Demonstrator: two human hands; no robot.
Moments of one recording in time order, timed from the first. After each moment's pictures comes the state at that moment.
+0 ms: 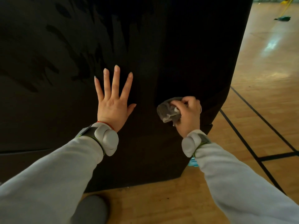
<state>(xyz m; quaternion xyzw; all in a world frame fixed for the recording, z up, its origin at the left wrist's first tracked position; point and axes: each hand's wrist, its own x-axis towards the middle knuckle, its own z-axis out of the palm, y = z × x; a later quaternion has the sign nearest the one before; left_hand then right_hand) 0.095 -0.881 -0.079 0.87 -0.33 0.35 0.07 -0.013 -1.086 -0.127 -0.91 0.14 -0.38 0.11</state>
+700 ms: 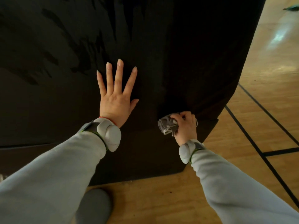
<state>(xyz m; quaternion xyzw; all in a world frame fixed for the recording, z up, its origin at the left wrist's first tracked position) 0.101 -0.879 -0.087 0.87 -0.34 0.36 0.06 -0.018 -1.071 -0.189 -0.95 0.20 -0.21 0.15</state>
